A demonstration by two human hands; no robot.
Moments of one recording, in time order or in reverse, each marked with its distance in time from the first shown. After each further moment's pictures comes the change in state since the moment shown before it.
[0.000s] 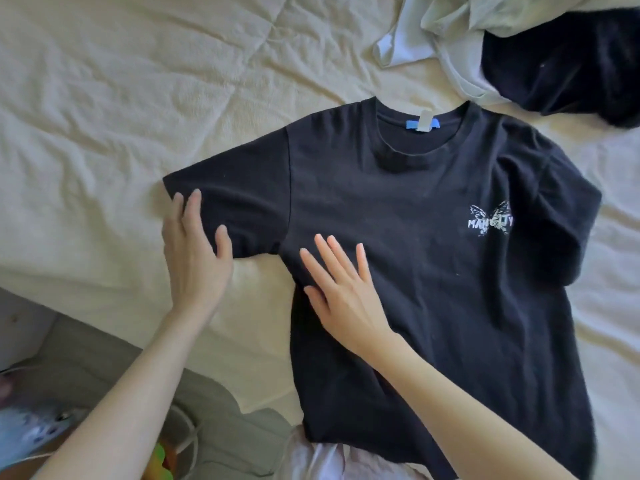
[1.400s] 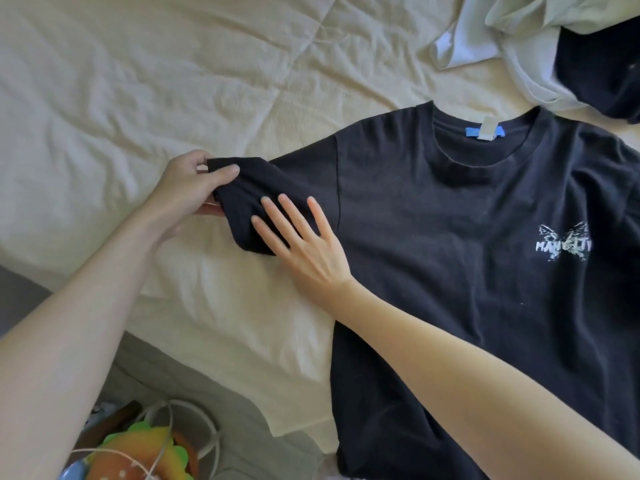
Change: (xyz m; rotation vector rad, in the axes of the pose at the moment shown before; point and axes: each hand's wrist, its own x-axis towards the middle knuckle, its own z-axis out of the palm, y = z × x) left_hand 0.130 -0.028 -0.045 -0.489 -0.333 -0.312; right_hand 0.120 -0.049 0.047 -0.482 0.086 -0.348
